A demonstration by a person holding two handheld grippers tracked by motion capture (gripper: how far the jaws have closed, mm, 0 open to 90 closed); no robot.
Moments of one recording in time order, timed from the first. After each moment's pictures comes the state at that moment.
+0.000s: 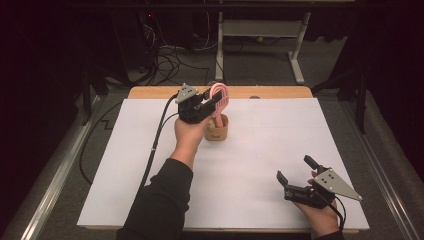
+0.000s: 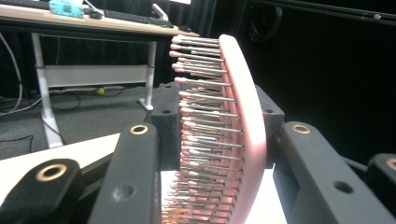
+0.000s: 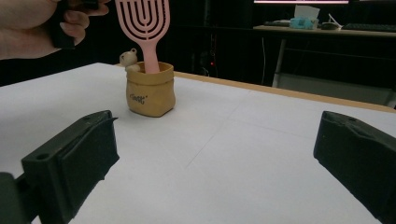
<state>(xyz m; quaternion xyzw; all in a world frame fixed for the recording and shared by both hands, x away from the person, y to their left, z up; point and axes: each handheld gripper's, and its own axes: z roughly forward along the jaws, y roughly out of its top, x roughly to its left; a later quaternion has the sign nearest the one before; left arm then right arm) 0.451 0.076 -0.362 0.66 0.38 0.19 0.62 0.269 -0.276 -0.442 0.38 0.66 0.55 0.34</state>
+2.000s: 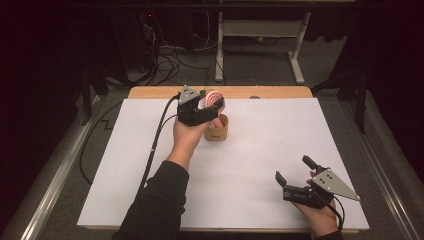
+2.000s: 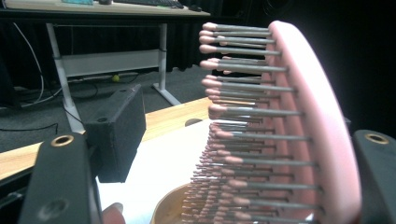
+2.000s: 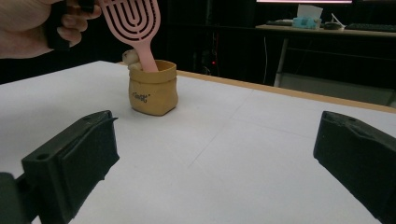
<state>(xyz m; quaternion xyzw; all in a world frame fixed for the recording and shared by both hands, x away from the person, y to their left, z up) 0.447 0.077 -0.365 0.69 0.39 0.21 0.58 0.269 -0.273 -0.442 0.38 0.66 0.55 0.34</state>
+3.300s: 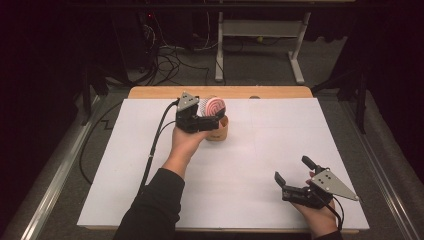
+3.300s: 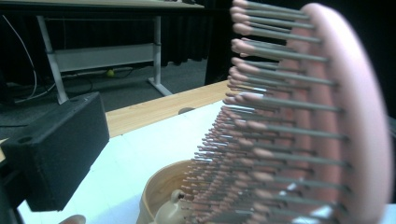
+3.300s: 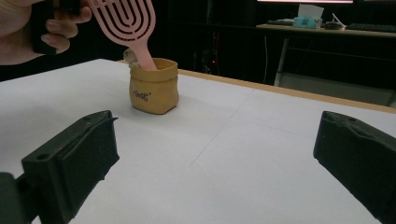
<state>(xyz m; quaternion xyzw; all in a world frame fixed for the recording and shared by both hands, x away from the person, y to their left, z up) 0.430 0.081 -0.371 0.70 0.38 0.21 0.57 0.269 -0.271 -0.443 0.38 0.67 0.55 0.34</state>
